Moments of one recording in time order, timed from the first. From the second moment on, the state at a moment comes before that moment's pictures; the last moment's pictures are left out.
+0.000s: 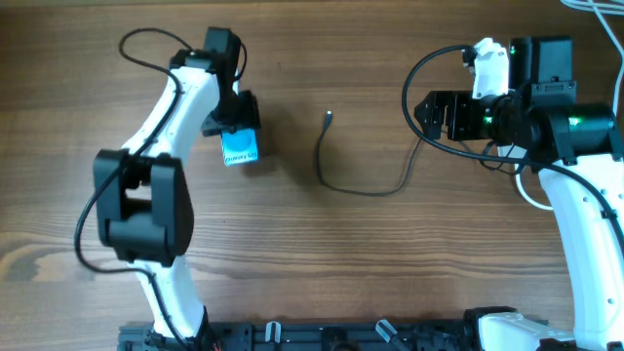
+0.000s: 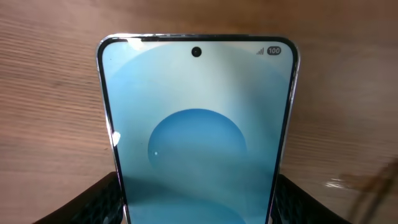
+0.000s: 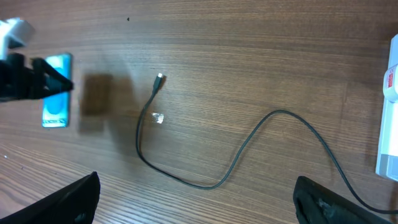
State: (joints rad) left arm -0.16 2.05 1.62 -1.01 0.00 -0.32; right arm 0.08 1.40 1.45 -1.03 -0.28 0.07
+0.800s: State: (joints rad) left arm -0.16 1.90 1.64 -0.99 0.10 -0.81; right arm 0.08 1.40 1.45 -1.01 -0.28 0.16
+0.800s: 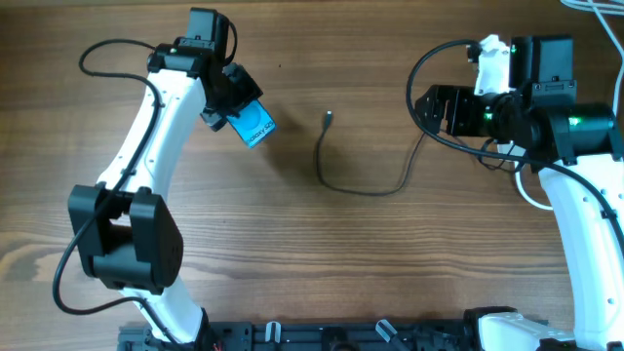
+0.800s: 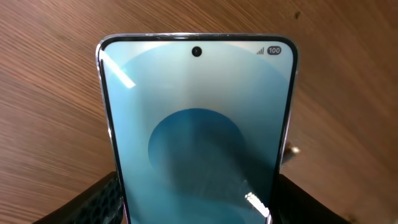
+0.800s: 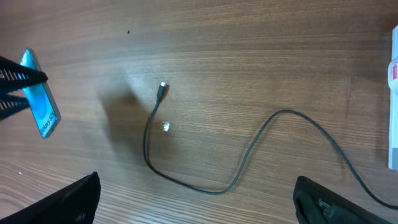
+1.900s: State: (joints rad) left arm 0.01 1.89 1.64 -1.06 1.05 -1.14; right arm 0.08 1.40 1.45 -1.01 -0.28 0.21
